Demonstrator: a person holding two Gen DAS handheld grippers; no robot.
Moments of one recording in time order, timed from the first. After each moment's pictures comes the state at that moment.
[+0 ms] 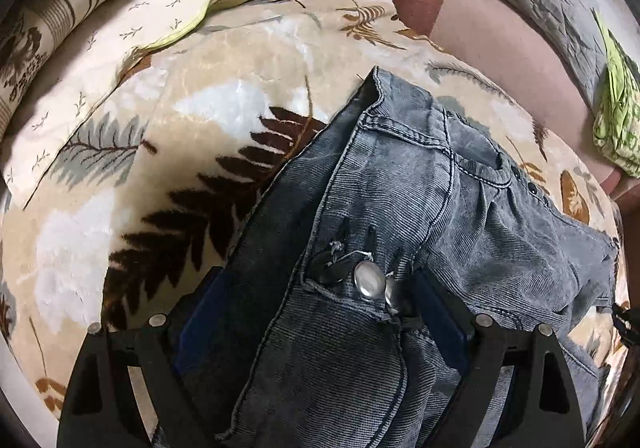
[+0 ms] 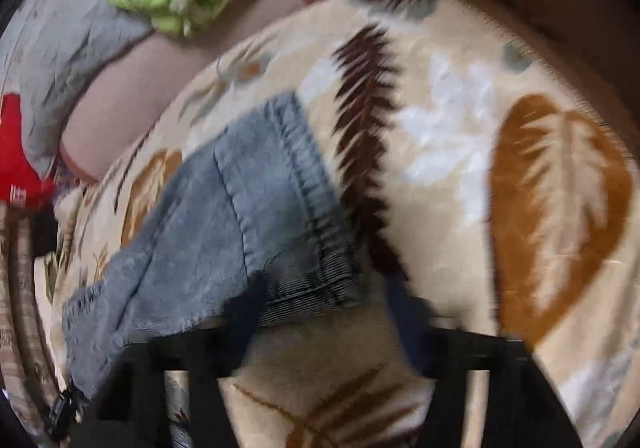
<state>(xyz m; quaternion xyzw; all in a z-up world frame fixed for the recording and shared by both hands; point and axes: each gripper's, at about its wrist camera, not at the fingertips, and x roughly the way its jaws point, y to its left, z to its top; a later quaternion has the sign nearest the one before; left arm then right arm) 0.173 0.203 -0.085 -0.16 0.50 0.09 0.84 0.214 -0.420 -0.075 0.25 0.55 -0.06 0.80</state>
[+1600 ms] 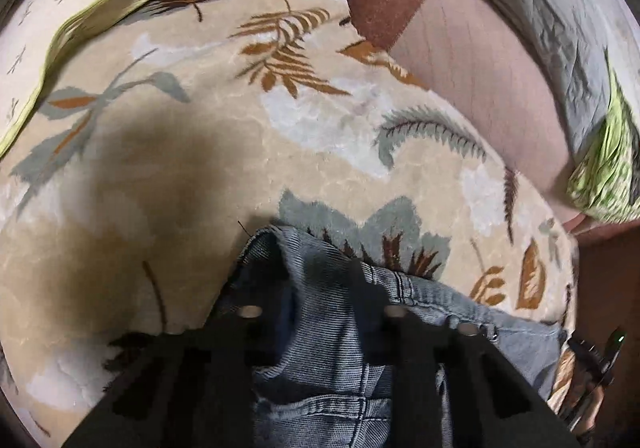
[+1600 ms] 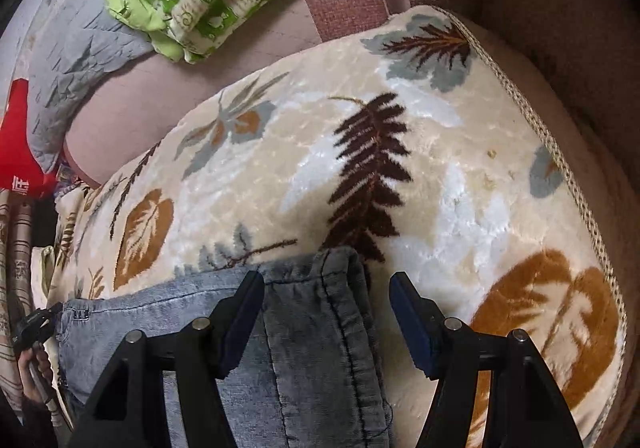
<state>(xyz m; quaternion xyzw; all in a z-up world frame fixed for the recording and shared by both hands) 0.341 0.206 -0.079 -0.22 0.53 -0.01 0.82 0.274 -0.474 -0.057 0.21 0.53 -0.03 0.82</state>
